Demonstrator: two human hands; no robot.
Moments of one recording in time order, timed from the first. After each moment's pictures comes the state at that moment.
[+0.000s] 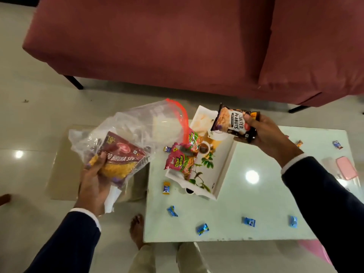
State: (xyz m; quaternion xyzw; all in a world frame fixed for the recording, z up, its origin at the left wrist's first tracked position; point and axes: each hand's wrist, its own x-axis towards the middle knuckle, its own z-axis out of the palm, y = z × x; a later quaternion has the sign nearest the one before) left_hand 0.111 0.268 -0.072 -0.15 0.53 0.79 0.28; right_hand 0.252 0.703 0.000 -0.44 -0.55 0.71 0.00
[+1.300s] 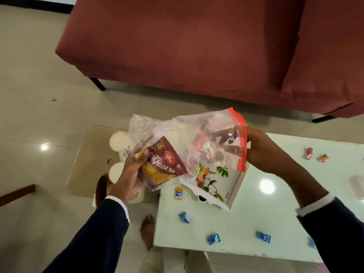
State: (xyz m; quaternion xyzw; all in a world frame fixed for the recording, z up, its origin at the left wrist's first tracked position) left_hand 0.108 0.315 -0.066 -0.10 0.50 0.77 0.38; right_hand 0.220 0.624 0.052 -0.10 -0.85 0.51 -0.10
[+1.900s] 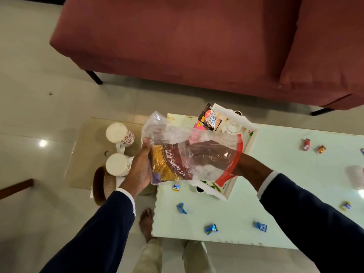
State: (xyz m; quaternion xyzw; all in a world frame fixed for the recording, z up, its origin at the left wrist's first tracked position) left_hand 0.134 0.348 -0.060 -0.17 0.53 0.73 0.40; right_hand 0.239 0.580 -0.004 -0.21 -0.49 0.81 -0.23
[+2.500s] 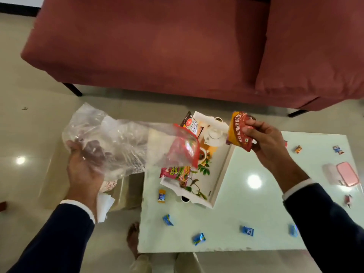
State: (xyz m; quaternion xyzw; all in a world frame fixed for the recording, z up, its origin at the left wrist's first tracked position) left_hand 0.071 0.310 -0.046 -0.16 0.45 0.85 0.21; right_hand 0.276 0.714 -0.010 -0.42 -0.56 0.70 0.12
